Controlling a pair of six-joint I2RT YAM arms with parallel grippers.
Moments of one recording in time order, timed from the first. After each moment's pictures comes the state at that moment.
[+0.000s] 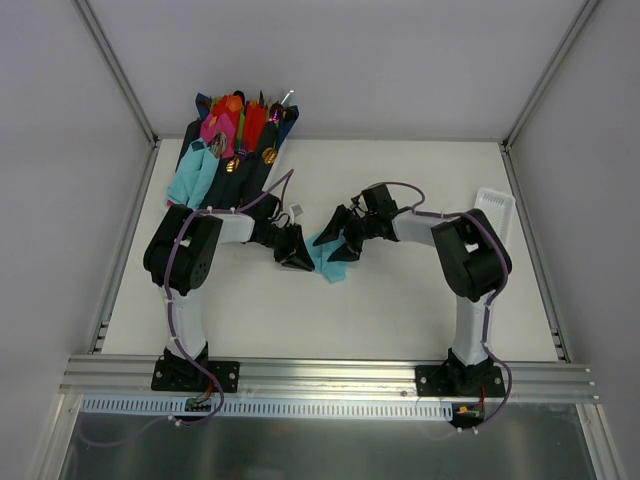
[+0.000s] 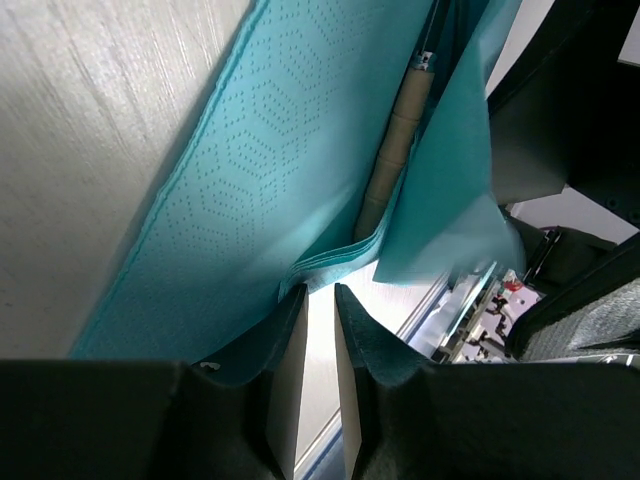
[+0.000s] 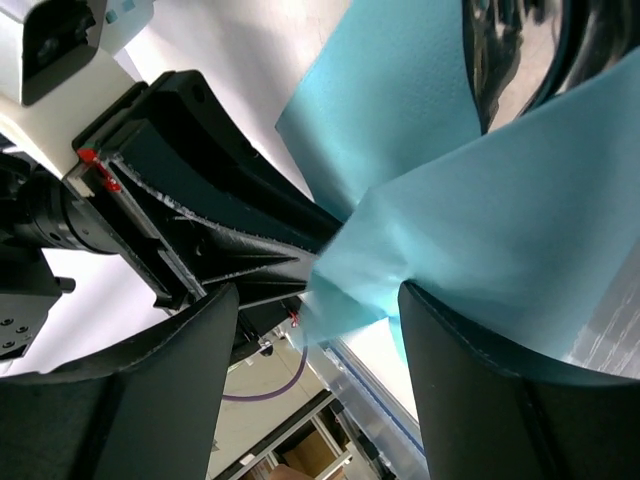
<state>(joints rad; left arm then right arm) -0.37 1.98 1.05 -0.20 0.82 -0.53 0.50 1.99 1.16 -0.09 -0.74 1.00</state>
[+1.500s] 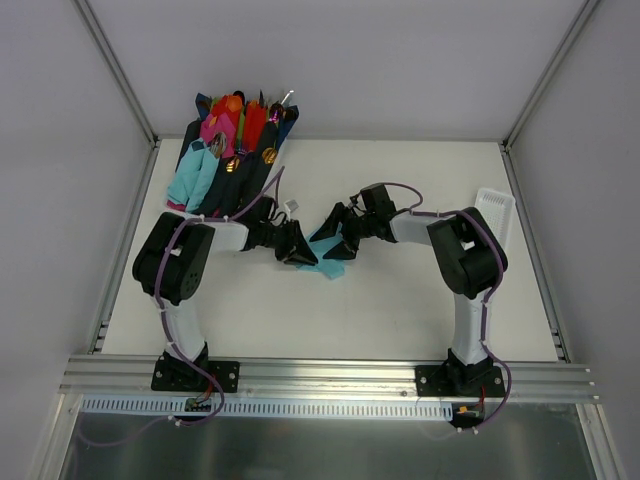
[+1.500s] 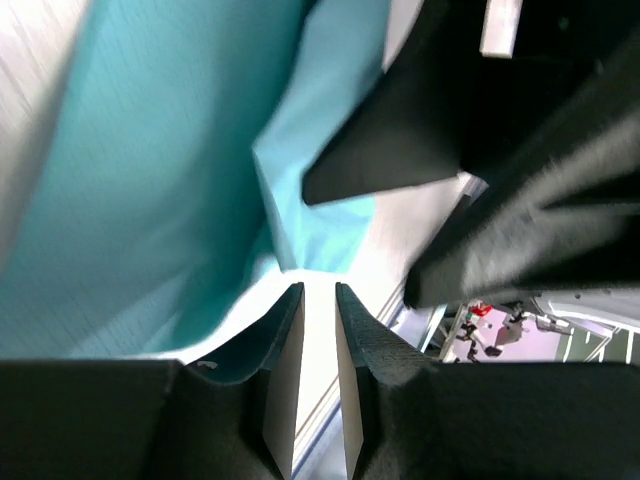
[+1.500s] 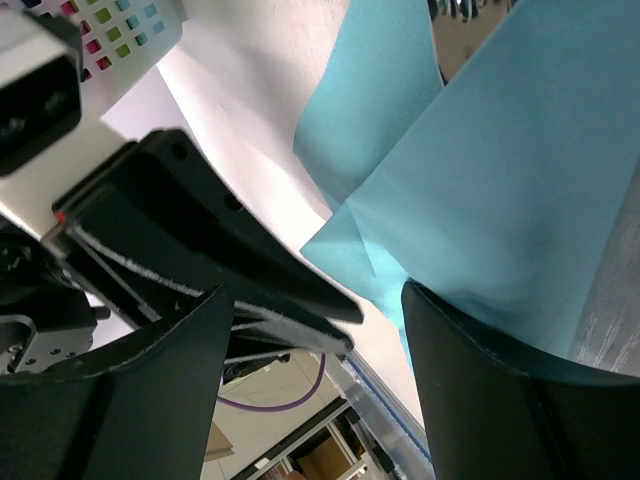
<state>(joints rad) -0.37 1.89 0.94 0.03 0.86 -0.71 0.50 2.03 1.16 0.01 -0.75 1.07</state>
